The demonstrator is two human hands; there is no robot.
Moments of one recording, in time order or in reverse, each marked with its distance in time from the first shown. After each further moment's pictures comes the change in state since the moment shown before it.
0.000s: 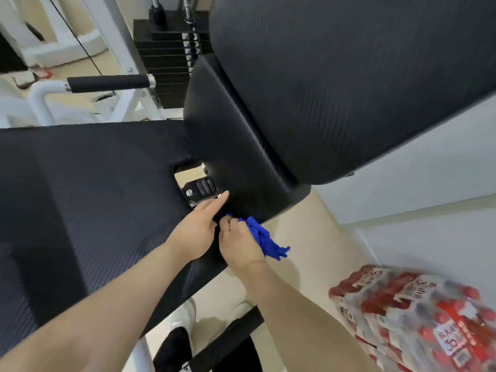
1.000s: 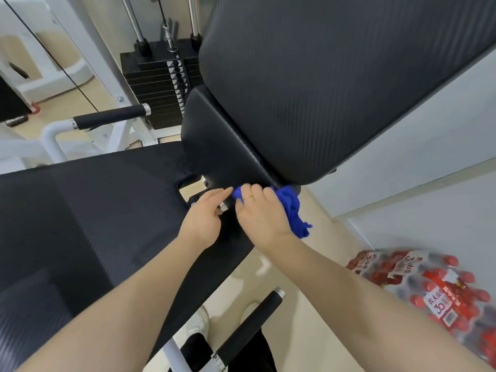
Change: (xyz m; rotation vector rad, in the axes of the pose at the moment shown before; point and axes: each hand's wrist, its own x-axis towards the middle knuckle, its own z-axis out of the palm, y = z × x) left_hand -0.008 0.038 -0.042 -0.055 0.061 0.066; right_hand -0.032 0.073 -0.087 0.228 0.122 0.301
